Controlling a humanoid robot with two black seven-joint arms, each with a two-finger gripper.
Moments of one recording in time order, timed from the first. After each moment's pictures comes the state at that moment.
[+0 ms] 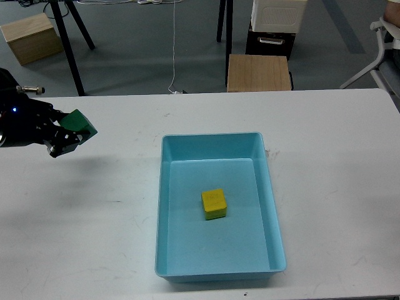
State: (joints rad) left arm -1.15 0.95 -0.29 -1.38 2.02 -0.32 -0.49; right arm 0.06 -0.66 1.32 1.53 -0.84 -0.29 0.44
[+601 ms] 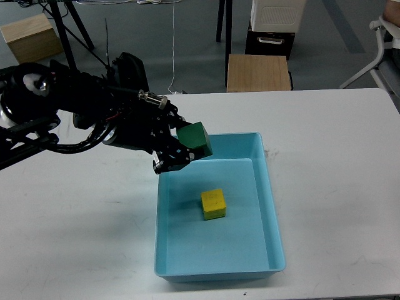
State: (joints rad) left arm -1.25 0.54 -0.26 -1.49 2.11 -0.49 -0.49; right arm -0.19 -0.69 1.31 1.41 -0.84 -0.32 0.46
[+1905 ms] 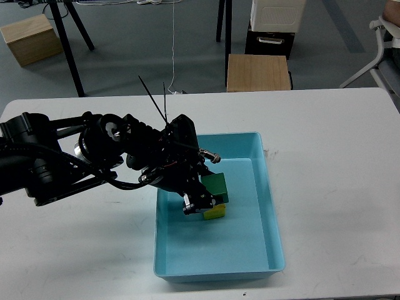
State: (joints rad) left arm -1.15 0.30 -0.14 -1.28 2.18 -0.49 -0.49; right arm -0.21 -0.66 1.30 1.40 -0.83 -0.33 0.46
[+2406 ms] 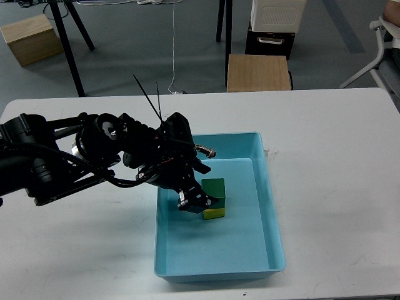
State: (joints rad) left arm -1.12 0.30 -0.15 -1.24 2.18 -0.49 -0.49; right arm -0.21 -0.65 1.30 1.40 -0.83 -0.33 0.46
